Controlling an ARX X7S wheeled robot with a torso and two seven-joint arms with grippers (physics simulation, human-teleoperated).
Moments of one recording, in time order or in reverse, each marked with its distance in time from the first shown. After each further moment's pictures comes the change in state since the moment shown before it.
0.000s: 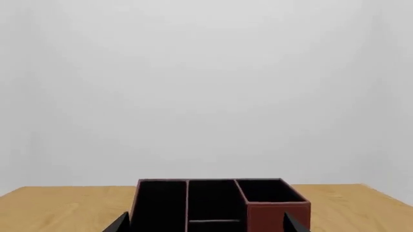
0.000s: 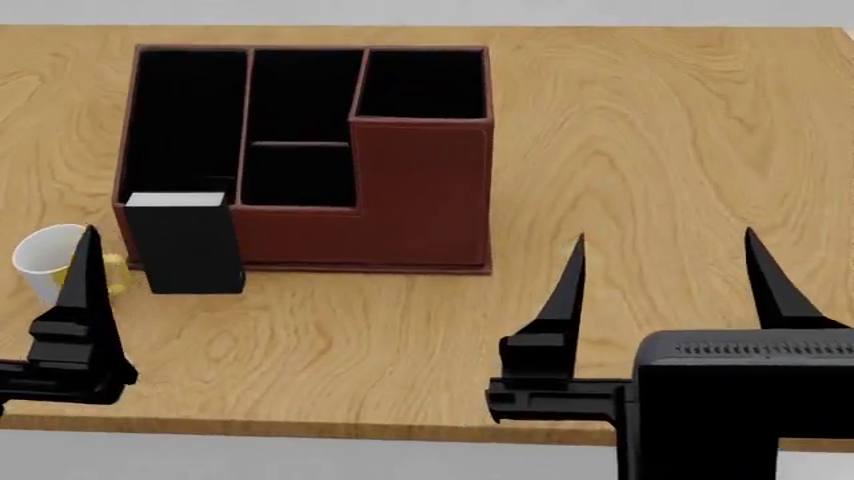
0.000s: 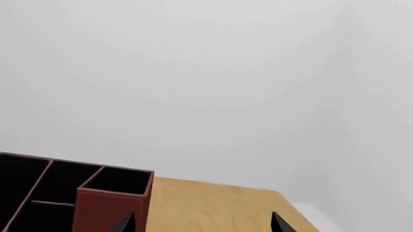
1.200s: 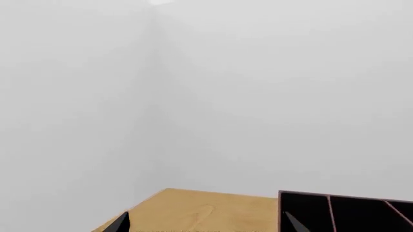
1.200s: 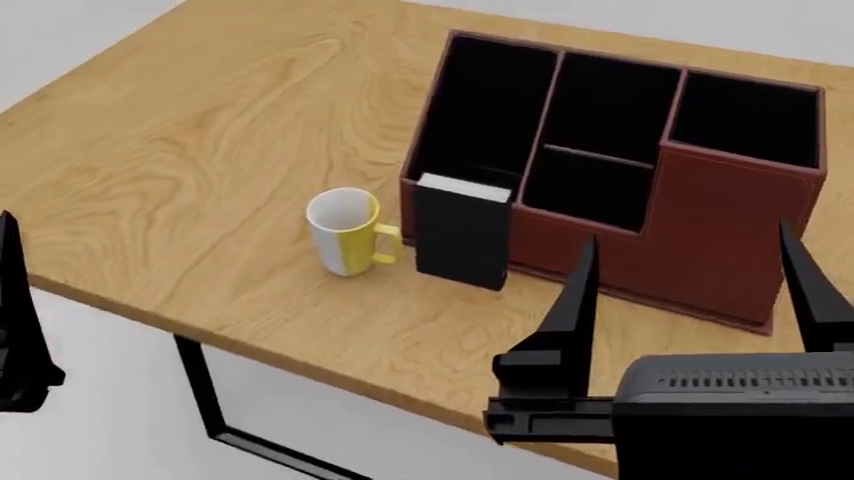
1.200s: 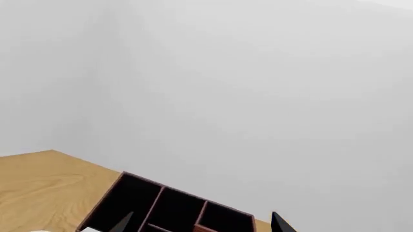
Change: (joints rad) left arm 0.021 -0.085 -0.103 0.177 -0.096 -0.107 -0.059; right arm 0.161 0.401 -0.166 -0.151 0.612 0.099 0.647
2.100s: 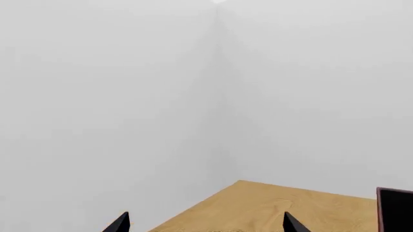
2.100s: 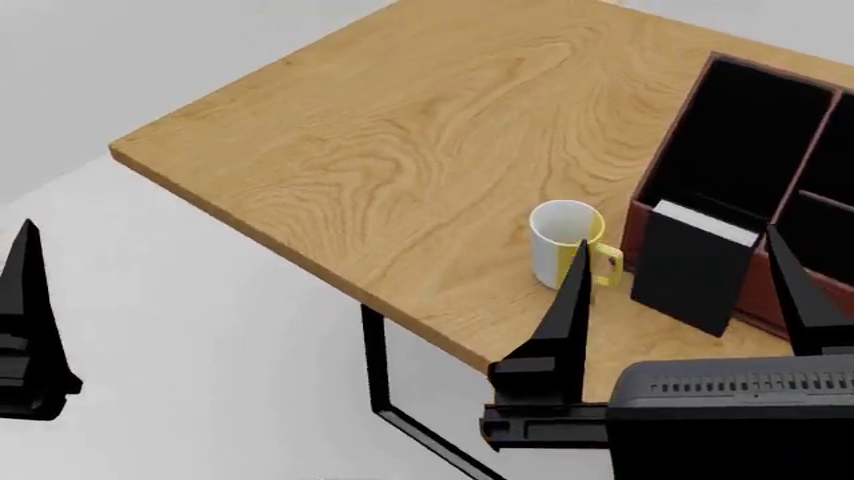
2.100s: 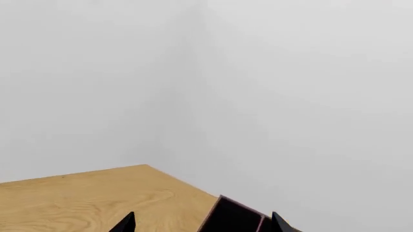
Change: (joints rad) left arm 0.008 -0.016 0.039 -0.017 -0.003 0.026 -0.010; right arm -0.009 0.045 -0.052 0.031 0.011 -0.079 0.022
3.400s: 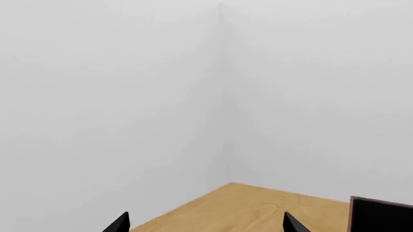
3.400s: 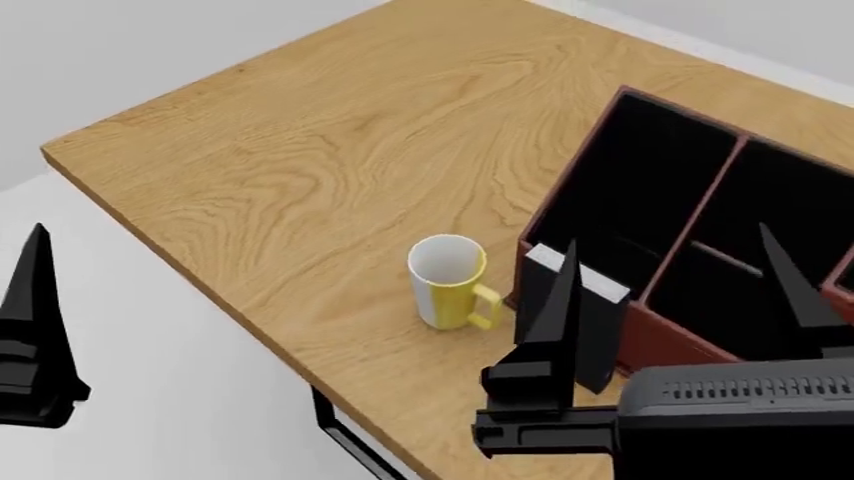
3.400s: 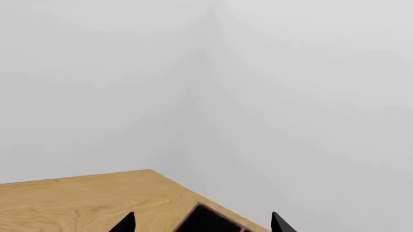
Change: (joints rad) left arm 0.001 -0.026 0.025 0.012 -0.026 0.003 -0.026; right arm -0.002 0.038 -0.002 0.002 0.065 -0.069 0.014
